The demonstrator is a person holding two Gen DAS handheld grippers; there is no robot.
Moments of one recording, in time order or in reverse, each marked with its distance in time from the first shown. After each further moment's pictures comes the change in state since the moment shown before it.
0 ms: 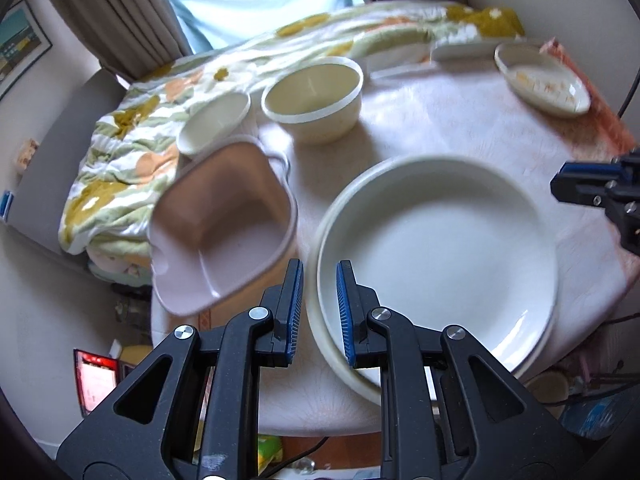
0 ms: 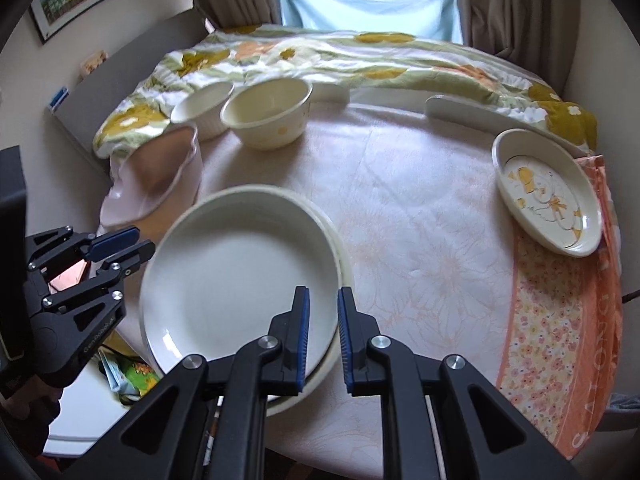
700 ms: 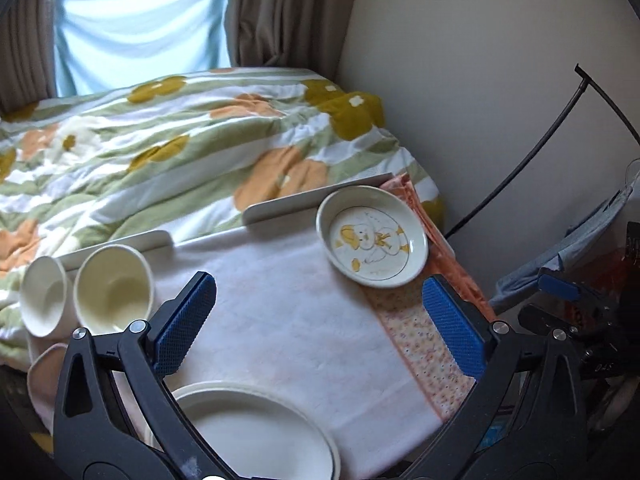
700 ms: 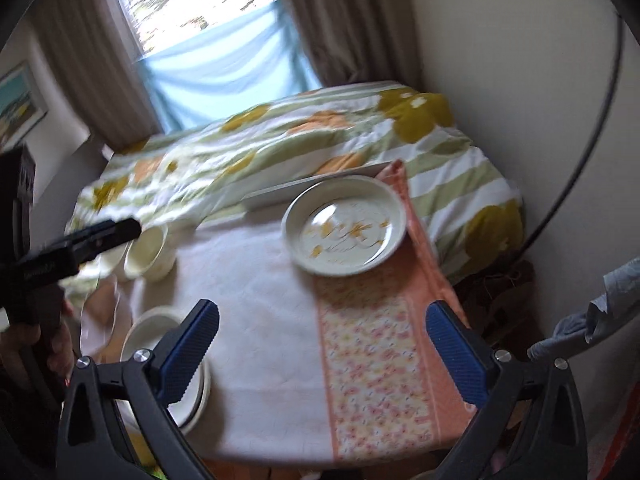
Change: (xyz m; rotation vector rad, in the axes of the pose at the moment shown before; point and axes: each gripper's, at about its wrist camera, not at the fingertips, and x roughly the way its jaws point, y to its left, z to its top) left arm -0.017 -0.082 0.191 0.012 -0.126 -0.611; right arm -0.134 -0.152 -0.010 0.433 -0.234 -0.204
